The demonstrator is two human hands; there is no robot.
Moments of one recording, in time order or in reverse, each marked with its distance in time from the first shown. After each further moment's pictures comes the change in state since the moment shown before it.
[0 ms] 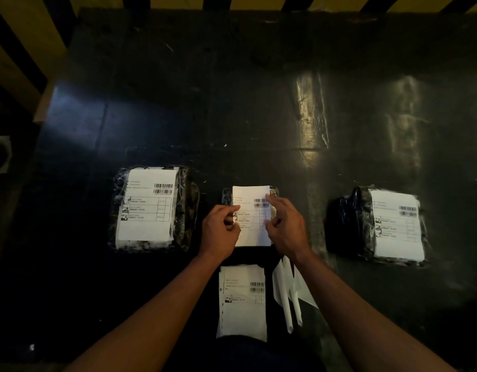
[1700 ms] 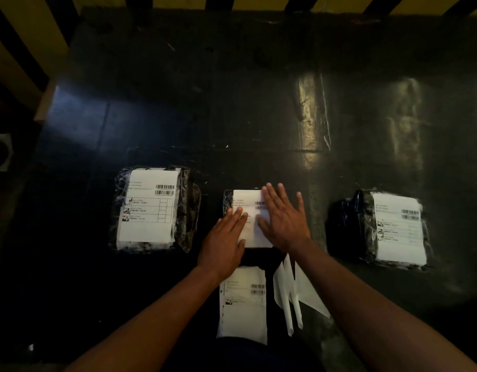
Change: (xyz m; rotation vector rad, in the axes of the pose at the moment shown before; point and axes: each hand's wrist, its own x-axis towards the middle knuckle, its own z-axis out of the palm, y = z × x) left_hand -0.018 -0.021 0.002 0.579 -0.255 0.287; right_hand 0.026 -0.005 -0.005 -0.743 -0.262 -0.171
